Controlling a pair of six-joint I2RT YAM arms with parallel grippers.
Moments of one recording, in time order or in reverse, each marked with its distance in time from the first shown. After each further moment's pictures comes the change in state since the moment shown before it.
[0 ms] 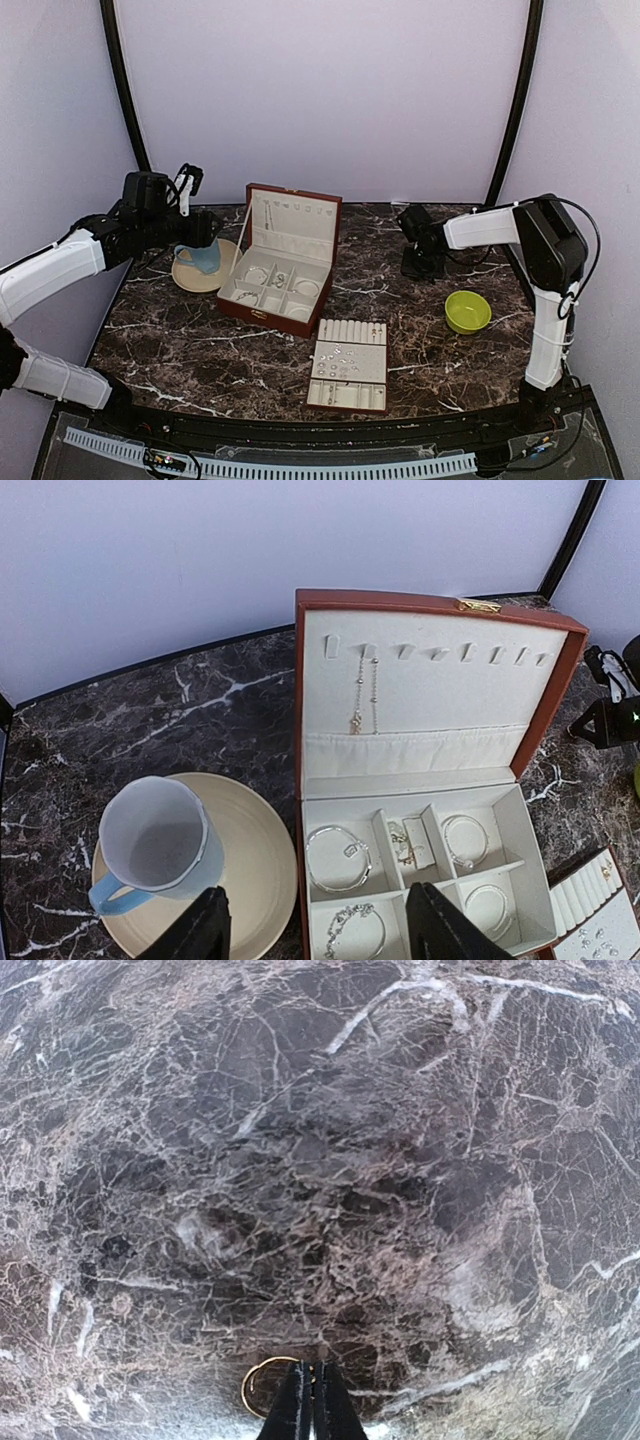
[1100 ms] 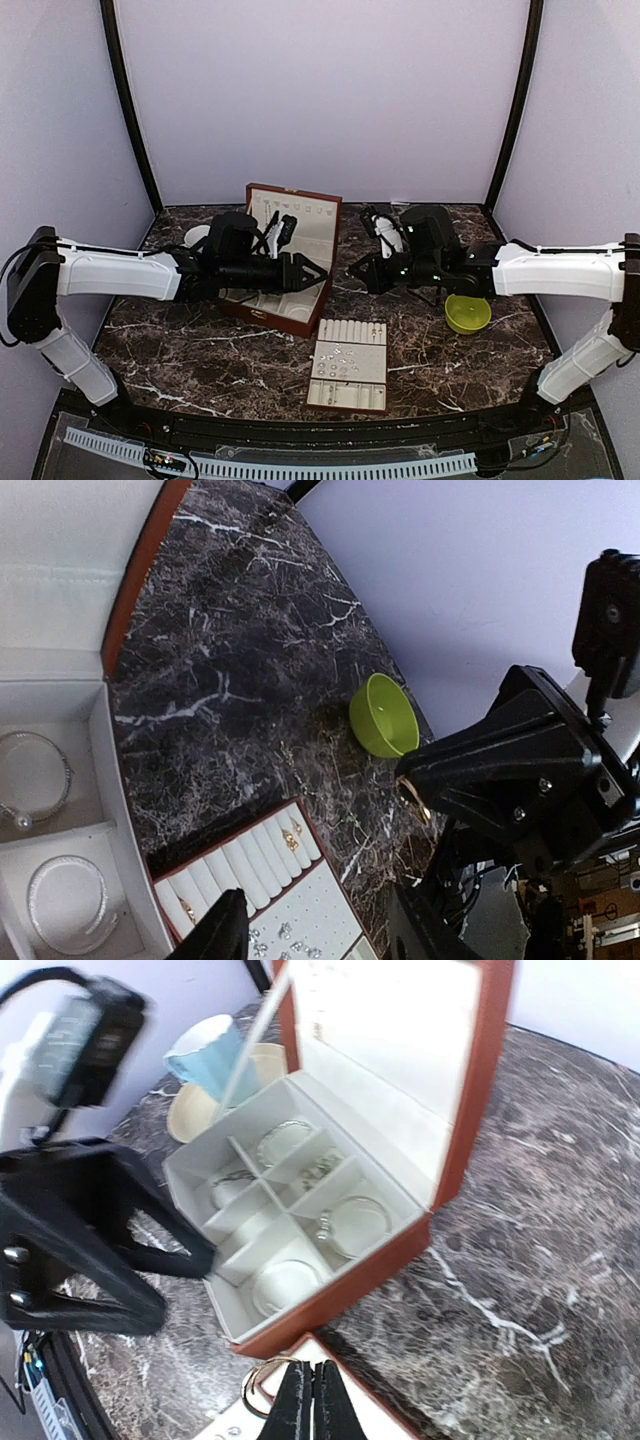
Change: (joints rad) left arm -0.402 0.340 -0.044 0.455 0.349 -0.602; right arm 0.386 -0.576 -0.352 0.402 -0.368 -0.331
